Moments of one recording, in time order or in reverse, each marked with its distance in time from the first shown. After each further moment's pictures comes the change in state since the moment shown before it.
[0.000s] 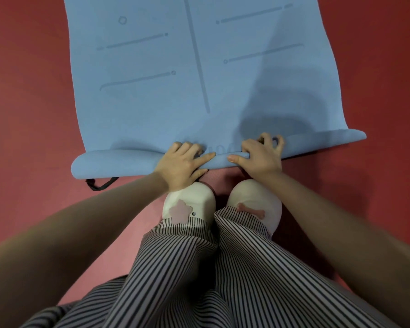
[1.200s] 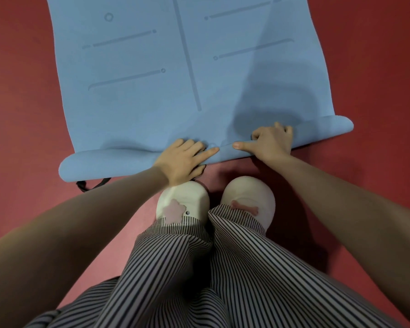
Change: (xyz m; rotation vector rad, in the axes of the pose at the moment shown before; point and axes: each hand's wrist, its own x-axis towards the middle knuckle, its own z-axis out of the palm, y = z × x) left_hand 0.016 -0.003 0.010 -0.012 0.021 0.154; right_hand 0.018 0.023 -0.026 -0.071 -0.023 0.151
